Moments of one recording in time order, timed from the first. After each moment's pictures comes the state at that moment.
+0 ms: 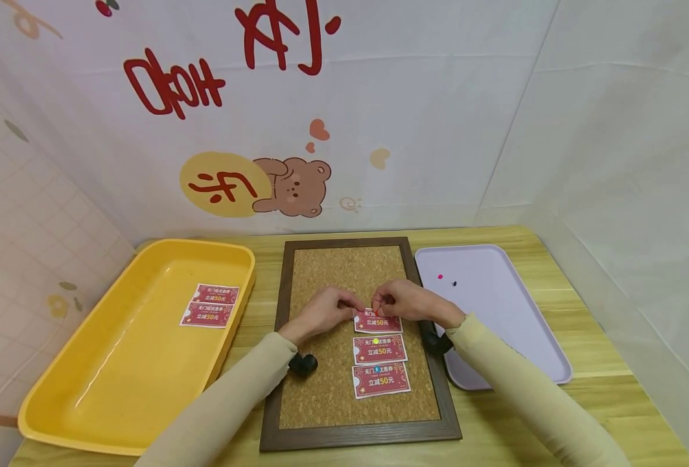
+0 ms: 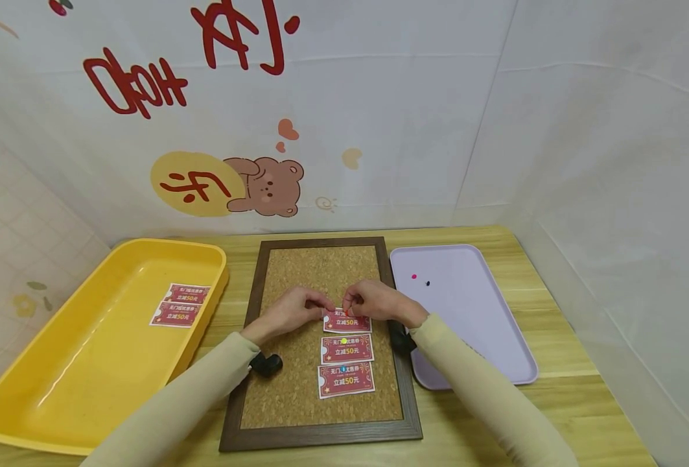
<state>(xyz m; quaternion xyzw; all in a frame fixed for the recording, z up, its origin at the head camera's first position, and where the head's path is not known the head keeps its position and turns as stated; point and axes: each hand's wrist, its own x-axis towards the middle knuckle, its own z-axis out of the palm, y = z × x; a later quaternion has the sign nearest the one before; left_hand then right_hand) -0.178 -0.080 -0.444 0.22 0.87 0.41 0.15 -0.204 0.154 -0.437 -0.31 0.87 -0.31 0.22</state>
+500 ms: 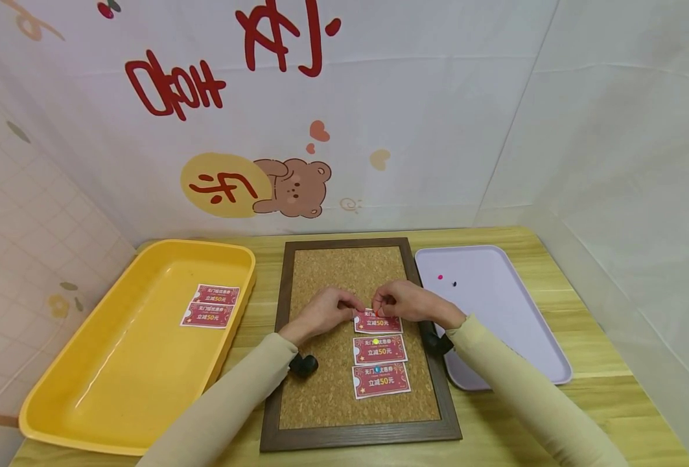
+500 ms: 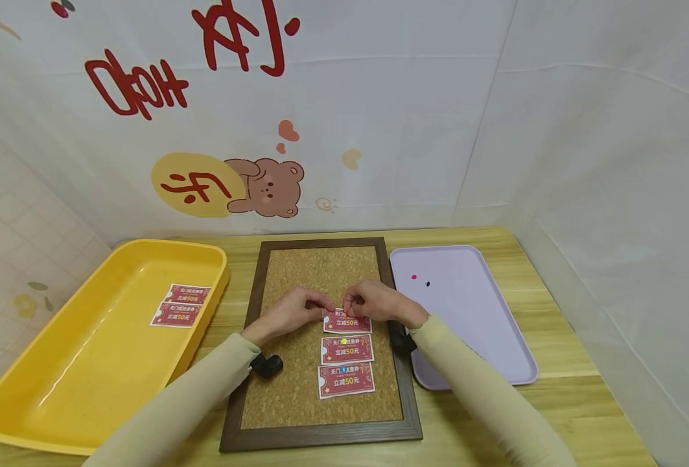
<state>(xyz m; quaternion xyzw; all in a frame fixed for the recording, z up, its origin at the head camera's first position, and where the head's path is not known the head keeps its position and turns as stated) -0.178 -0.079 -0.445 0.22 0.88 0.41 0.14 -0.205 0.155 -0.436 -0.32 0.87 -0.32 0.21</state>
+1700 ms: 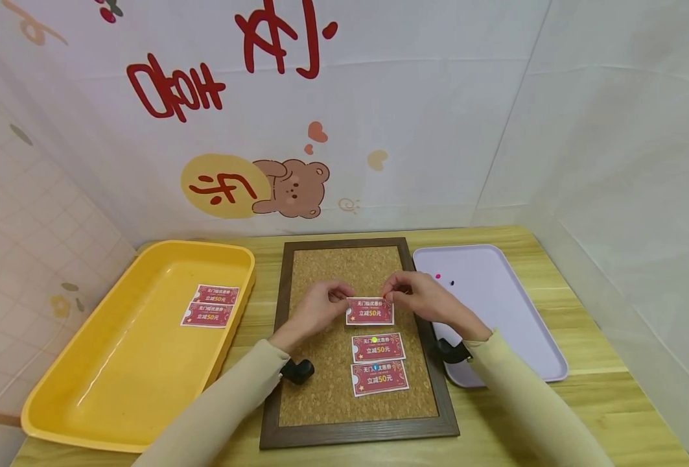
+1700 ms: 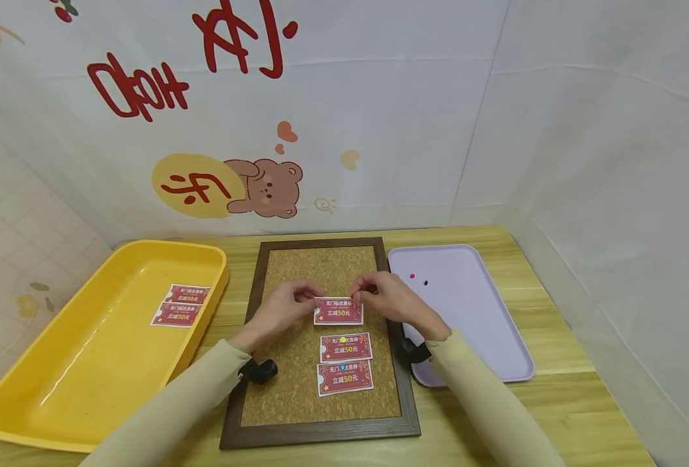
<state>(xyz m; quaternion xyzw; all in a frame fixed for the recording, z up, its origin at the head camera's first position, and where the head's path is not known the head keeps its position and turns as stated) -0.159 -0.084 -0.423 0.15 0.86 0.48 0.08 -0.177 0.177 -0.415 -0.26 0.86 -0.43 0.10</state>
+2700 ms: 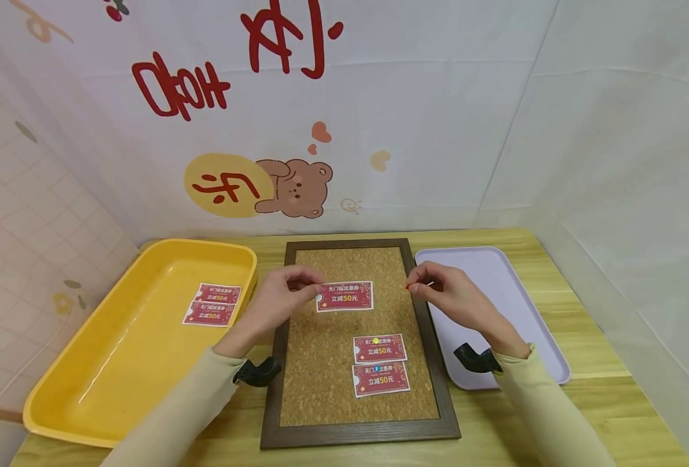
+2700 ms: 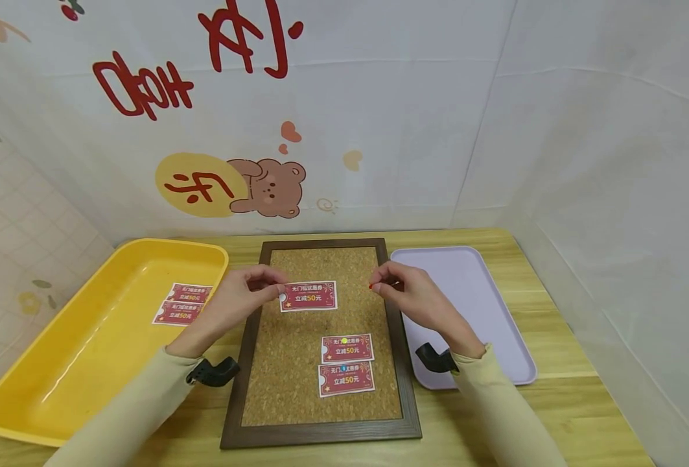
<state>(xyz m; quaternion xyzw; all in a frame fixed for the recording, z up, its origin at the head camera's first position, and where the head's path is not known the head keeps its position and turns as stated) -0.138 -0.141 -0.365 0.14 0.84 0.52 0.04 -0.150 0.200 -0.374 -0.23 0.86 -0.45 0.02</state>
